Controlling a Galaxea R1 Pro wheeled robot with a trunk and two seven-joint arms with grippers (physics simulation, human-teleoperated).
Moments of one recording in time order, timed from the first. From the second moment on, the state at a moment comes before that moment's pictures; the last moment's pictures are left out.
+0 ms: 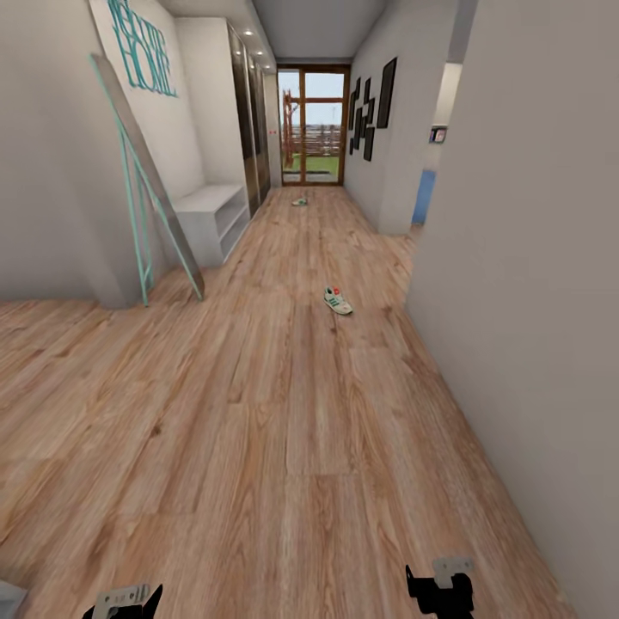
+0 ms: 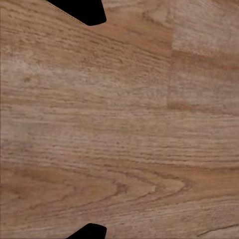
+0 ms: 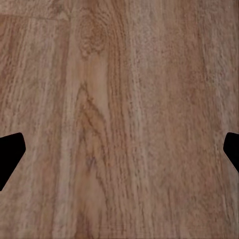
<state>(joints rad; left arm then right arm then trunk) -0.25 0.15 0.48 -0.37 -0.17 -0.39 -0.35 -0.47 -0.03 0.11 -0.03 -0.01 -0.47 -0.11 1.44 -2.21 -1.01</state>
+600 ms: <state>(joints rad) -0.25 0.15 0.48 -0.37 -0.17 -0.39 -0.35 -0.47 -0.03 0.11 -0.03 -0.01 -0.47 -0.11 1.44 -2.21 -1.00</state>
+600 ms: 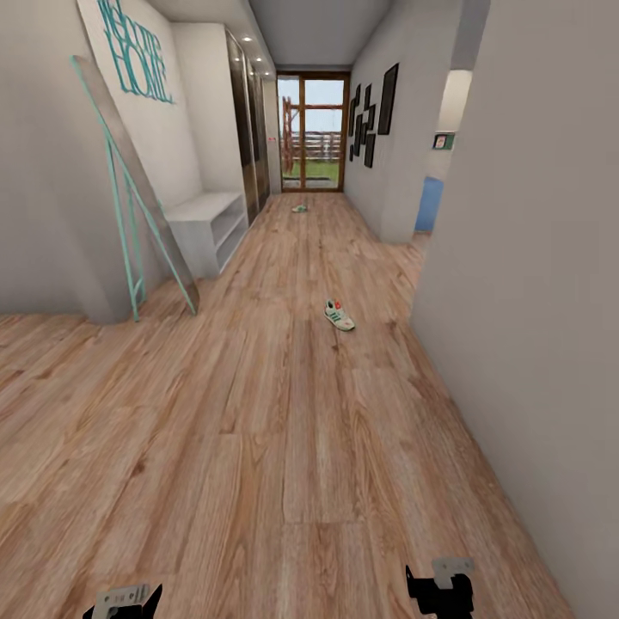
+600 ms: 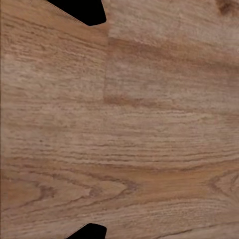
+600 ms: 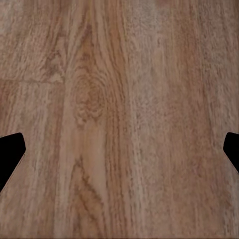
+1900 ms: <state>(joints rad) -0.25 0.15 0.48 -0.37 -0.16 -0.39 -0.35 -0.47 -0.03 0.11 -0.03 -0.01 -0.47 -0.11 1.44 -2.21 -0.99</state>
